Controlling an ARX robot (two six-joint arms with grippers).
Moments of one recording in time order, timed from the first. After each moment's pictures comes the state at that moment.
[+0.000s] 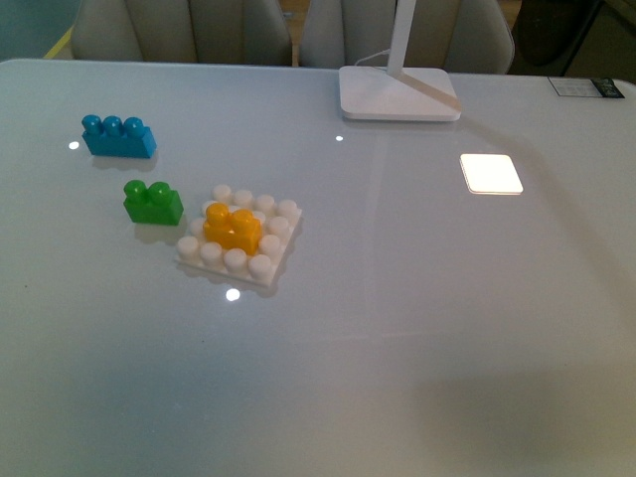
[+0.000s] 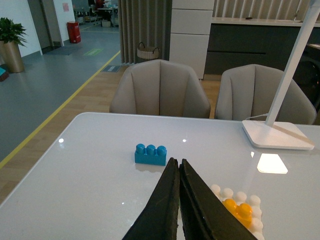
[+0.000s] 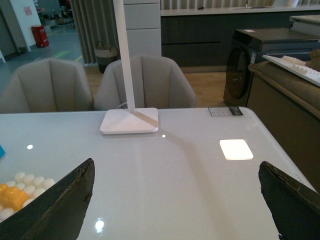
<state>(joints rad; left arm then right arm) 0.00 0.41 0.01 0.41 0.00 -0.01 0.00 0.00 0.01 0.00 0.00 0.00</state>
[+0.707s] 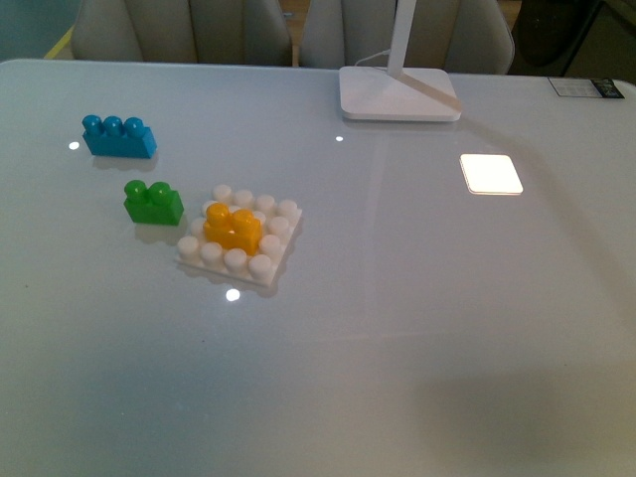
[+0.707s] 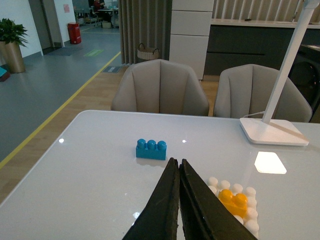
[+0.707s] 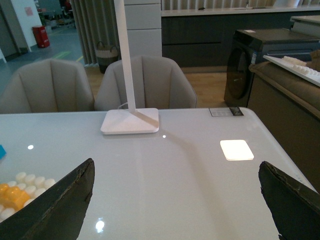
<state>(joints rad) 0.00 0.01 0.01 0.00 0.00 -0.01 0.00 0.00 0.01 0.00 0.00 0.00</state>
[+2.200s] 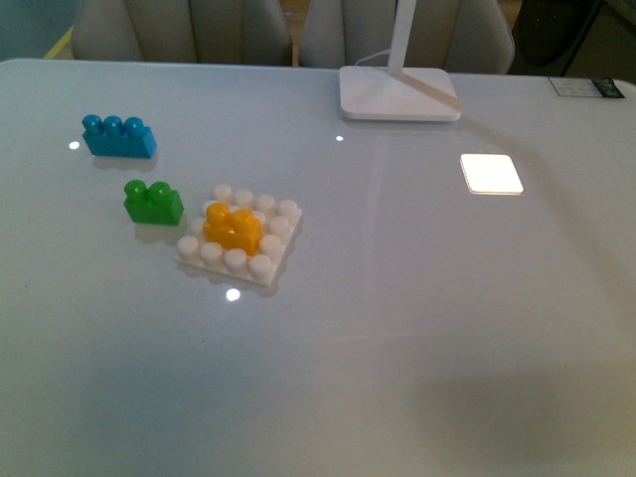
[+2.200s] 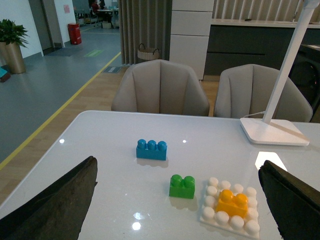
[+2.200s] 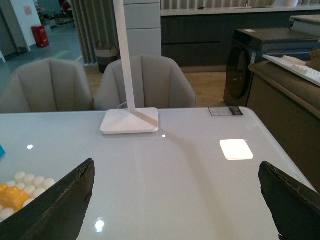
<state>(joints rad) 0.00 0.01 0.01 0.00 0.00 -0.01 0.00 0.00 0.01 0.00 0.00 0.00</state>
